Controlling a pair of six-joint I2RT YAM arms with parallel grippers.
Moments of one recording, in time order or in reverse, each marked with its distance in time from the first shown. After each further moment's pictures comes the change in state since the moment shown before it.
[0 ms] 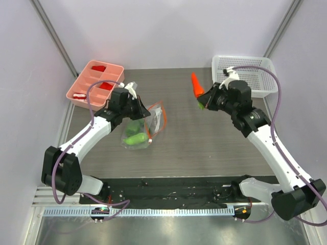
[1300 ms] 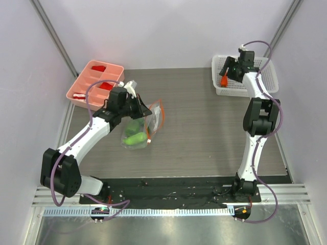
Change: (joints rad) left arm 0.006 -0.021 0.000 0.029 0.065 -0.037; right arm -0.502 1.156 0.867 0.037 -0.038 -0.292
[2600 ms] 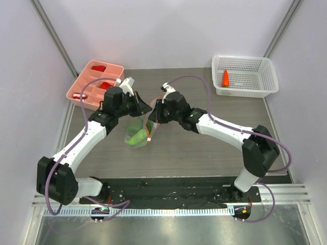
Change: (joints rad) left arm 0.004 -0.075 -0.018 0.070 0.026 0.005; right arm 0.892 -0.636 -0.801 0.327 0.064 0.418
